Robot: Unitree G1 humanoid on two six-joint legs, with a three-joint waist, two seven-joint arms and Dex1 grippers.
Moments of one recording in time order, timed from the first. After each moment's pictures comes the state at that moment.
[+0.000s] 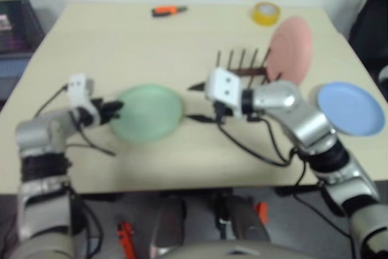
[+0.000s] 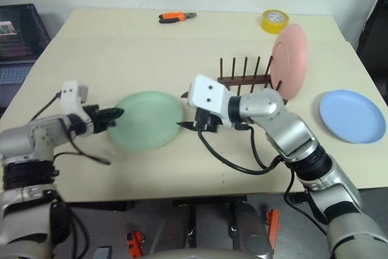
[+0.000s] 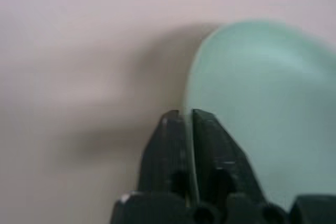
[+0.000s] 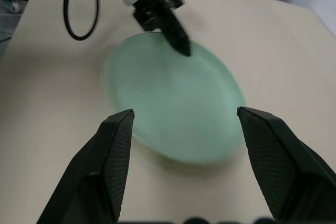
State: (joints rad) left arm -0.64 0.58 0.38 0.21 -0.45 1.11 -0.46; right arm -0.76 -0.44 0.46 -0.26 0.16 0.52 0.81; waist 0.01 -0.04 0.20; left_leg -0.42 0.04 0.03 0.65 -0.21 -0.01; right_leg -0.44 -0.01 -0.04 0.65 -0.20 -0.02
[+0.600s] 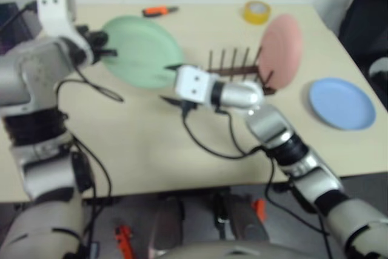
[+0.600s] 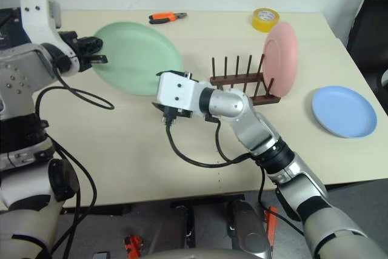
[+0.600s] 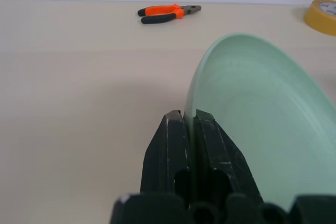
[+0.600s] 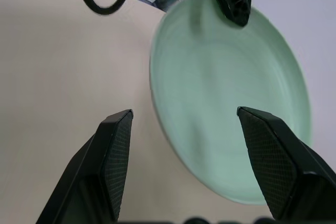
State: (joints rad) left arm -0.94 0.66 0.30 0.04 -0.40 1.24 -0.23; right arm -0.84 -0.21 0.51 0.05 -0.12 0.17 0.66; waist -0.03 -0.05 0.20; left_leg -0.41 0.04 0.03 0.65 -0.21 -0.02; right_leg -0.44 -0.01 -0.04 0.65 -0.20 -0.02
